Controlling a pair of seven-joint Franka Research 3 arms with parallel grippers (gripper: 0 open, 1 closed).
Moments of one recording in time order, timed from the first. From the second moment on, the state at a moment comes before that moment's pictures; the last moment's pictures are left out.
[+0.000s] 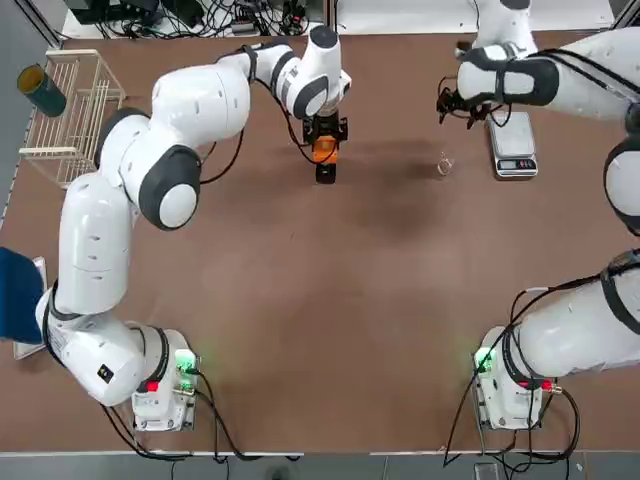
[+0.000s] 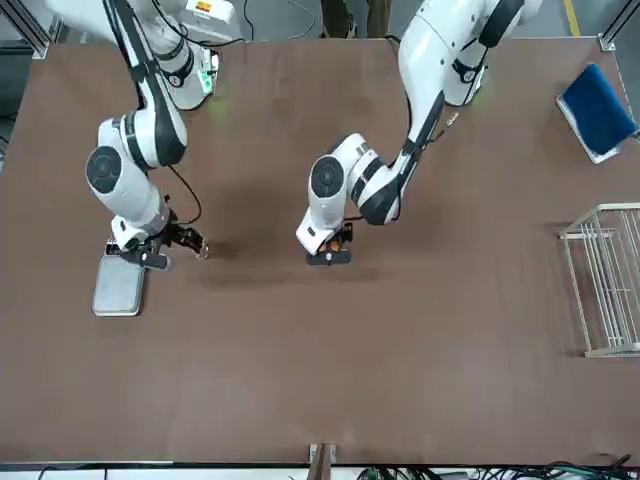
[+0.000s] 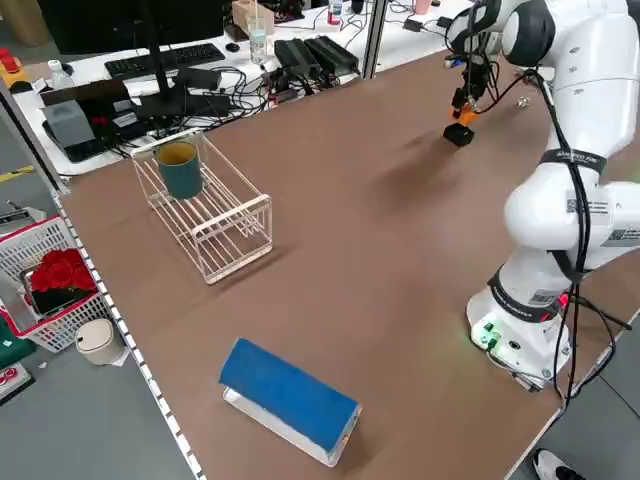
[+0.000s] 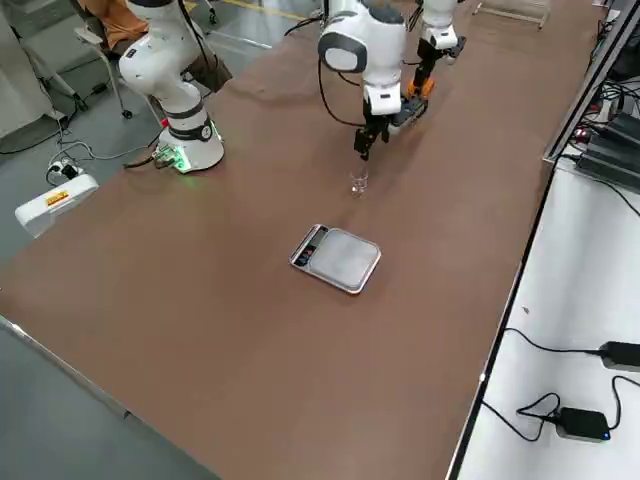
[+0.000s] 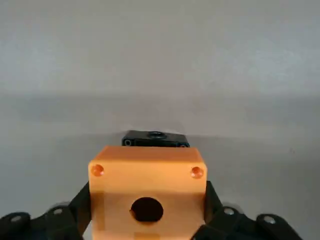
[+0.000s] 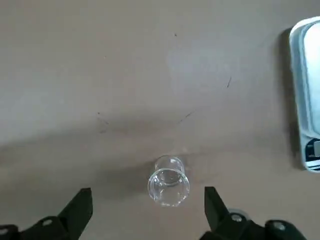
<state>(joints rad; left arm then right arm) -0.65 0.77 -0.19 -1.39 0.12 2.14 -0.87 0.10 0.20 0.10 -2.18 0.01 2.39 0.38</state>
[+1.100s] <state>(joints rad) -0.65 0.77 -0.19 -1.40 0.12 2.14 -0.87 0.13 0.30 0.12 -2.22 0.01 2.49 0.46</state>
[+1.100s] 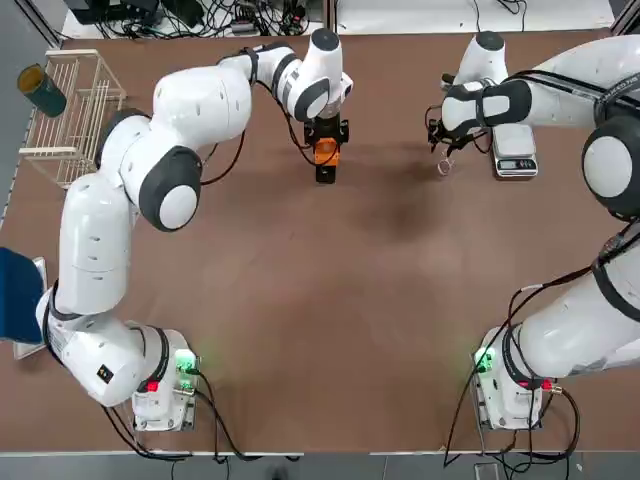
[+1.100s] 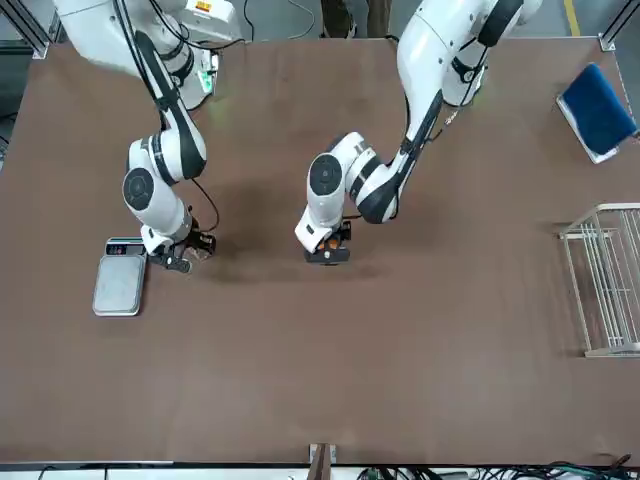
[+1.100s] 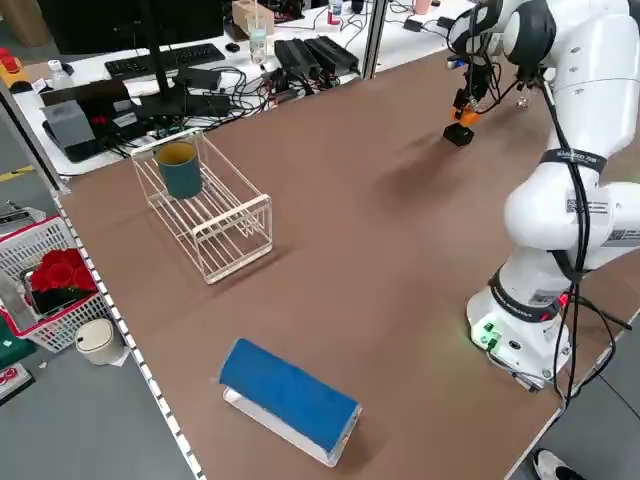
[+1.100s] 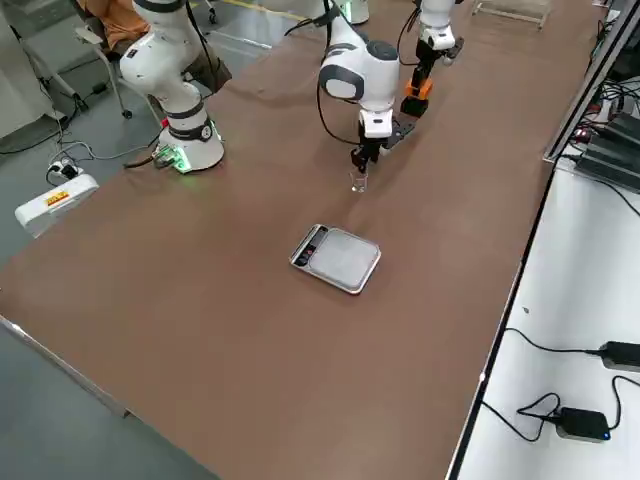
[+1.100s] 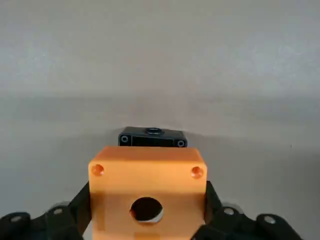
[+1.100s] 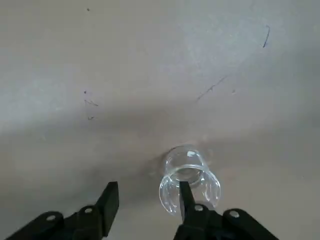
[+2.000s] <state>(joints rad) -0.65 0.77 -0.19 -1.40 0.12 2.14 -0.87 0.13 0.32 0.12 -2.24 0.01 2.52 0.47</state>
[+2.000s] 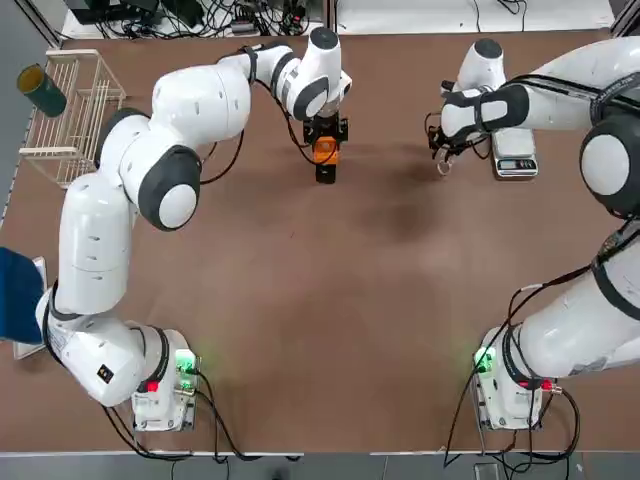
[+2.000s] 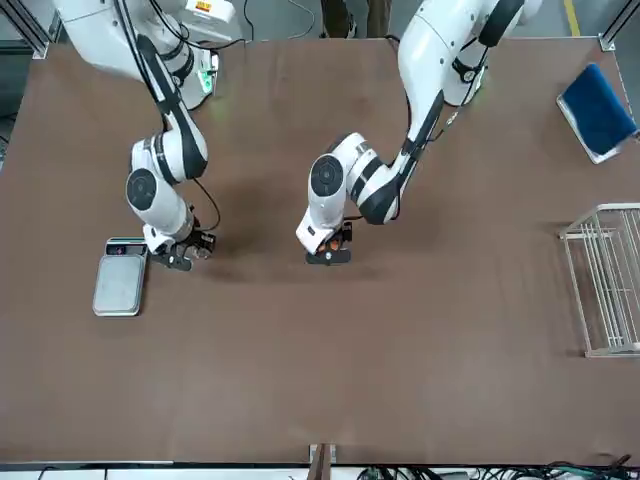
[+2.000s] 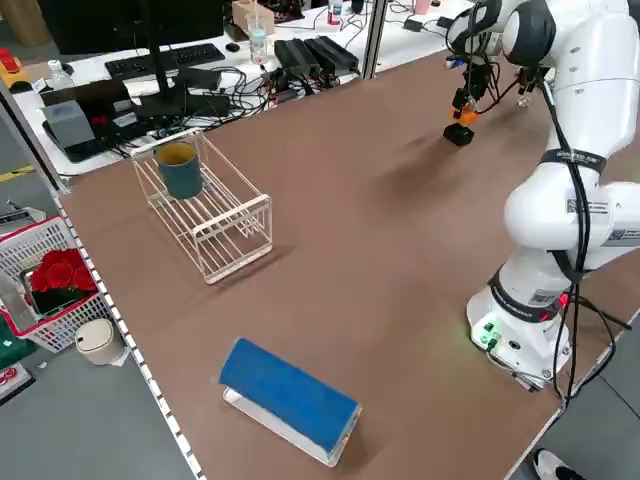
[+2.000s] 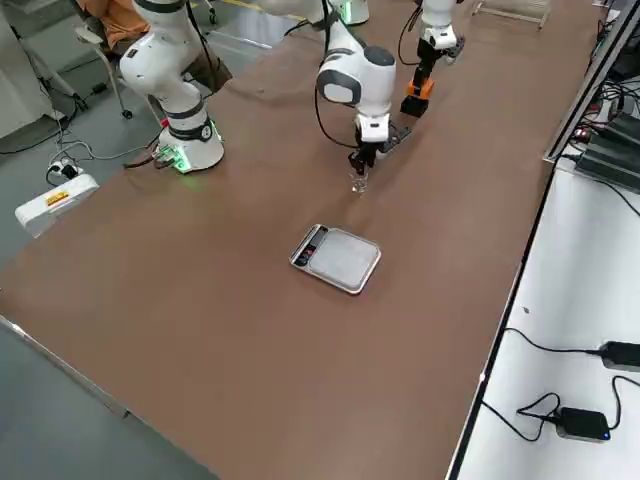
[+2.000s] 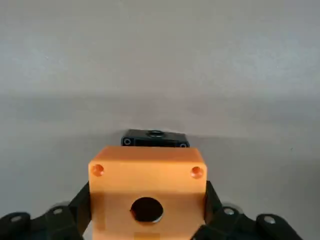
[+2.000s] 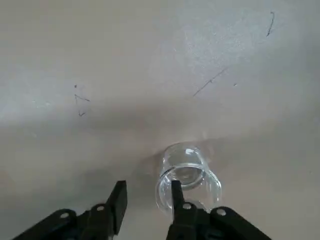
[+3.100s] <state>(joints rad) -0.65 0.76 -0.19 -1.40 0.12 2.13 -0.89 0.12 0.33 0.11 -2.24 0.02 2.52 0.47</state>
